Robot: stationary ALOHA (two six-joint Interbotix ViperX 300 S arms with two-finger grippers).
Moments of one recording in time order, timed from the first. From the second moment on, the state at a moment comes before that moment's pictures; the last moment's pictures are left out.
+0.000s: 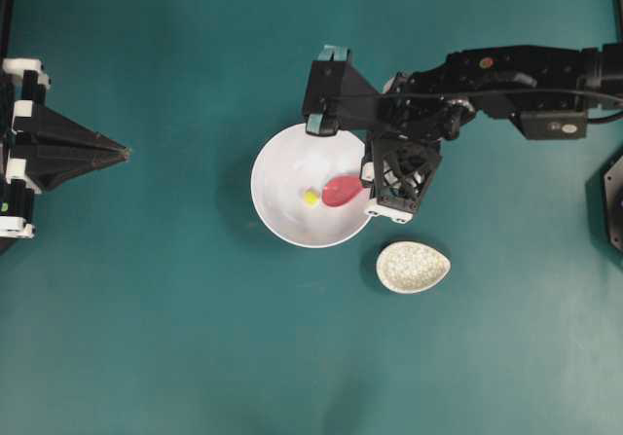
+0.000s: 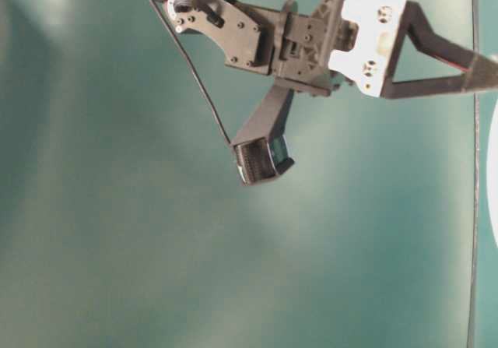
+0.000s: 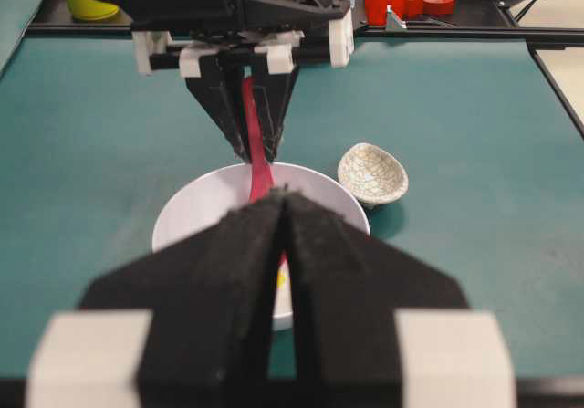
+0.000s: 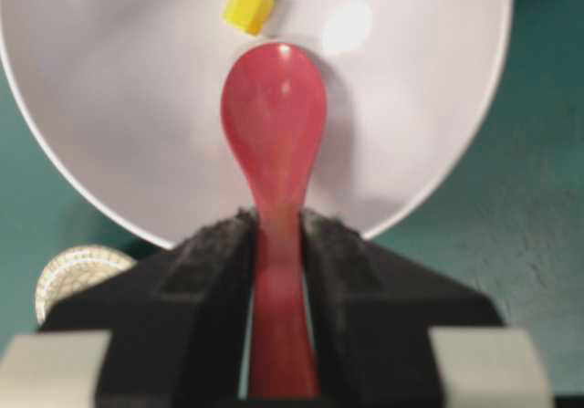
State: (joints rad) left arm 0.01 -0.96 1.19 0.01 -0.14 0.00; right arm -0.15 0.06 0.37 0.24 0.82 -0.06
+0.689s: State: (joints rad) left arm 0.01 -0.96 1.19 0.01 -0.14 0.00; right arm -0.12 0.11 0.37 0.24 0.66 -0.07
